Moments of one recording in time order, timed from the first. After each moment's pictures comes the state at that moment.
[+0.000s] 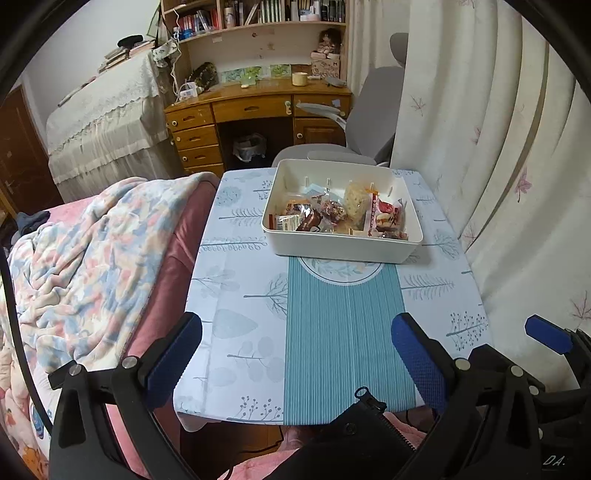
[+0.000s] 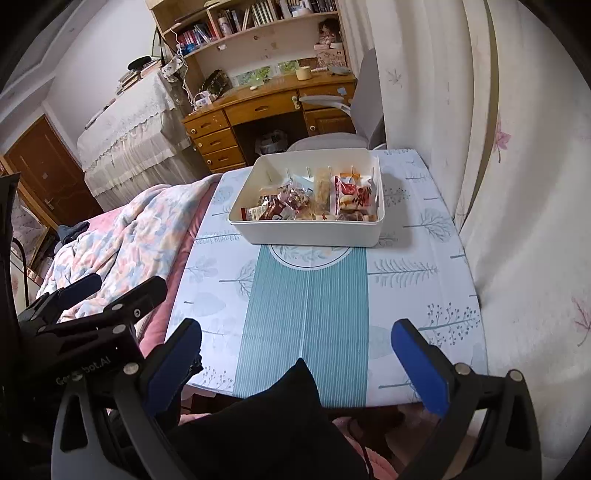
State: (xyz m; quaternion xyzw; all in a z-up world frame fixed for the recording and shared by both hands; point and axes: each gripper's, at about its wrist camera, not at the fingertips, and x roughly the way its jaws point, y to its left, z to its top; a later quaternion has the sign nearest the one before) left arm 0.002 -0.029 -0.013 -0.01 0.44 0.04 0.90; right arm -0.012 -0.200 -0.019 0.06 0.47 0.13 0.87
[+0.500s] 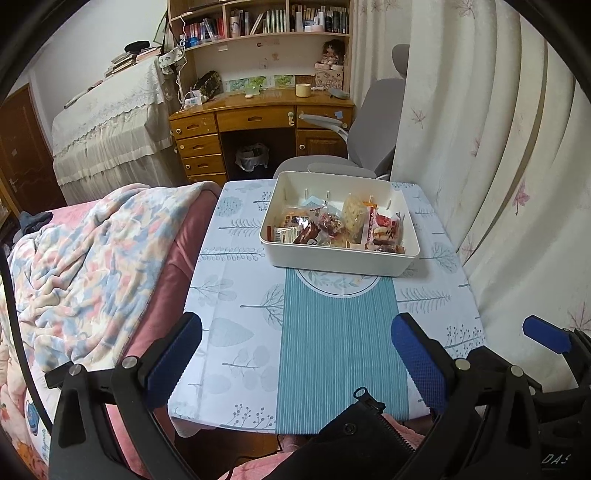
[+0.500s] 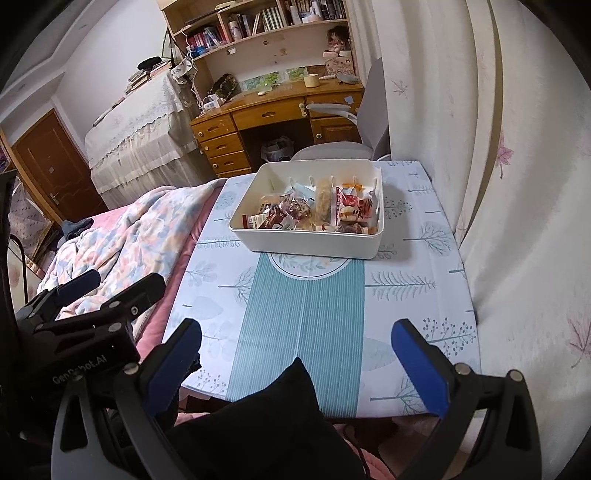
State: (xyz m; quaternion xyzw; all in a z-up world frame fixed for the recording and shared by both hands) left arm -0.001 -0.038 -0.008 -0.01 0.42 0.05 0.91; right arm -0.009 -0.206 -0.013 0.05 0.46 0.14 0.88
